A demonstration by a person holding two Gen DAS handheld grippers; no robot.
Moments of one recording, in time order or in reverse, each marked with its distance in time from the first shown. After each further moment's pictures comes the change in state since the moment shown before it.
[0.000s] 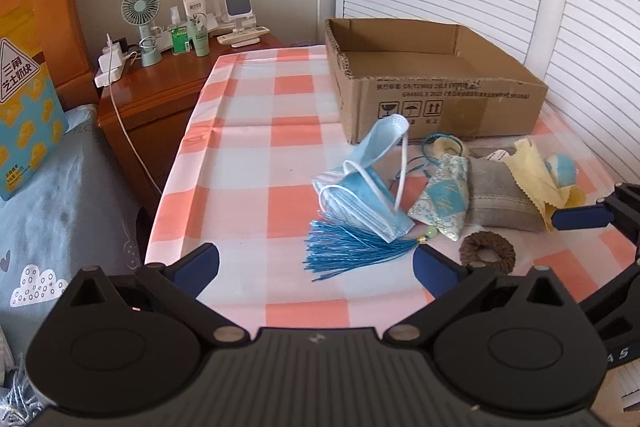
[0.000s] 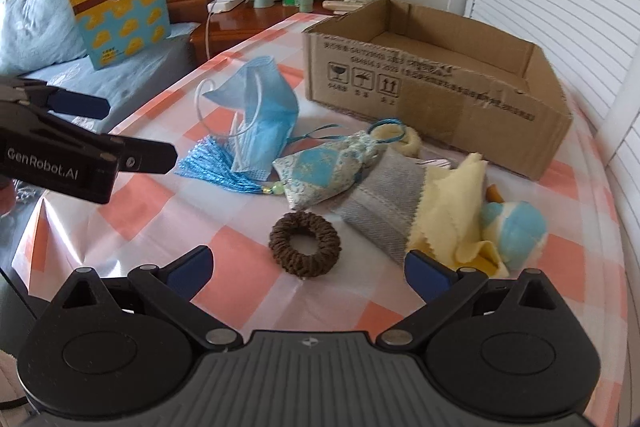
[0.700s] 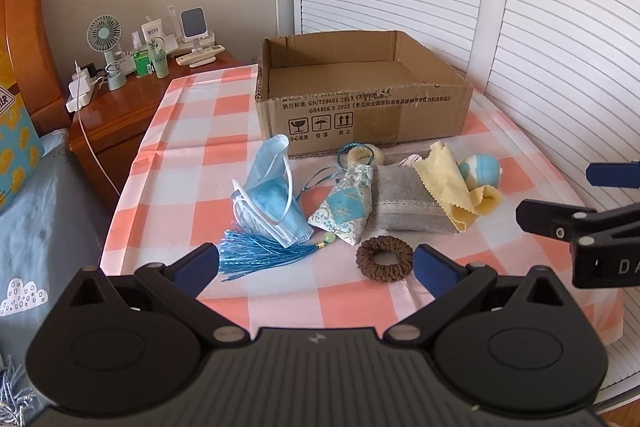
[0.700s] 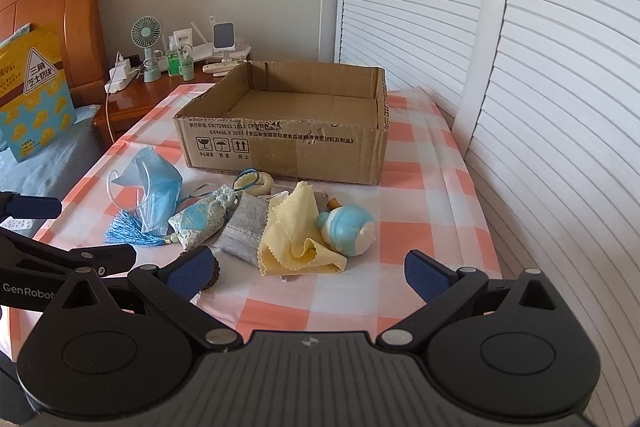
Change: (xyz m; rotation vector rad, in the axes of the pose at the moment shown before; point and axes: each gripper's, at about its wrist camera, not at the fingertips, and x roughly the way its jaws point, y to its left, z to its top) left arm -0.031 -0.070 0.003 0.068 -0.022 -0.053; right arm -0.096 -0.045 -0.018 0.234 -0.156 -0.272
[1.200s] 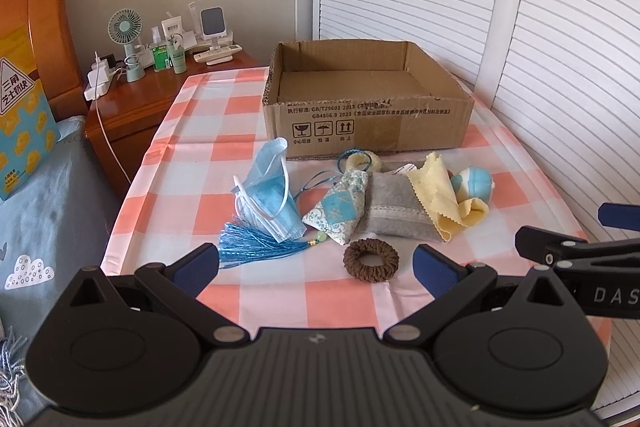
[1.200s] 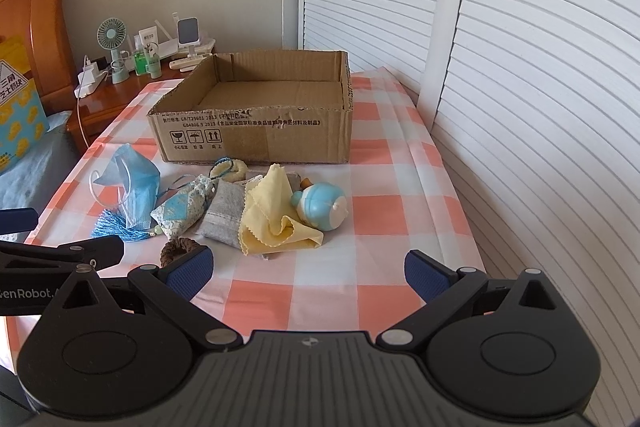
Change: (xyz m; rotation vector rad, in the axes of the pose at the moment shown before) left arm -0.019 -0.014 -0.001 -0.073 -0.011 0.039; right arm -0.016 -0.001 -0.005 0.094 0.050 -0.090
